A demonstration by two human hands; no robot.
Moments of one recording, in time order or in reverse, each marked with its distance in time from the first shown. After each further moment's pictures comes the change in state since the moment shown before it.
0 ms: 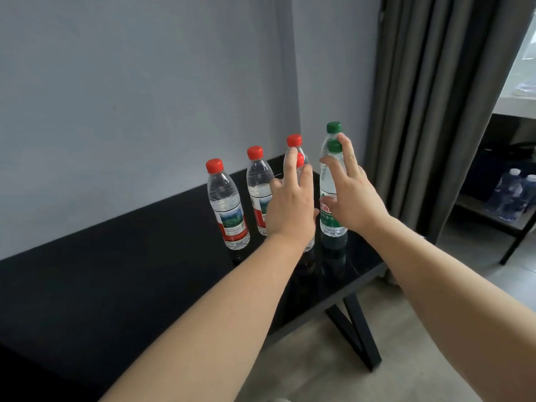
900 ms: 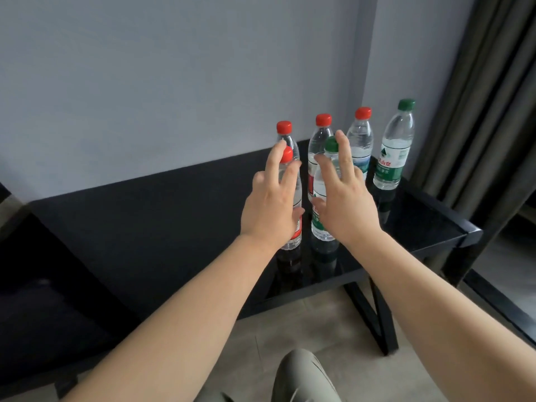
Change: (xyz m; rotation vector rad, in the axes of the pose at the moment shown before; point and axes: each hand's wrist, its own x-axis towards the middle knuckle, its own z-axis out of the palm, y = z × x) left_hand -0.097 -0.099 -0.083 0.031 0.022 -0.085; right_hand -0.051 -0.149 0.023 0.015 -0.007 -0.083
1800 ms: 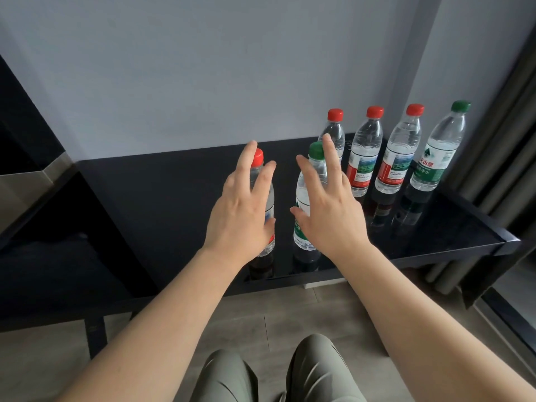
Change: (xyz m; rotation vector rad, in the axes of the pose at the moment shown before) left_hand -0.091 -0.071 -0.083 0.119 0.005 -0.095; right_hand -0.037 -0.107 0.009 0.013 -0.050 -0.173
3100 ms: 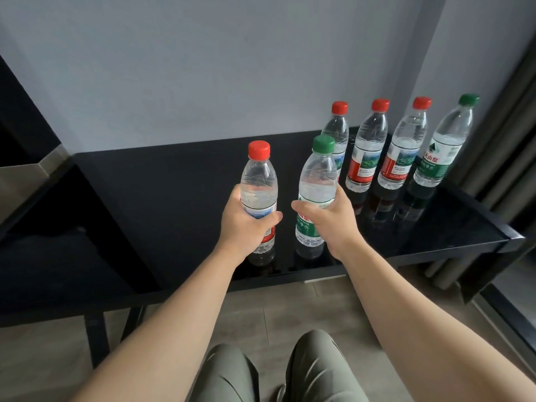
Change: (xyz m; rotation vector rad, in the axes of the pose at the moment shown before) left_hand -0.007 -0.024 0.073 -1.008 -0.029 -0.637; right_hand -0.005 0.020 0.046 1.075 -0.144 0.680
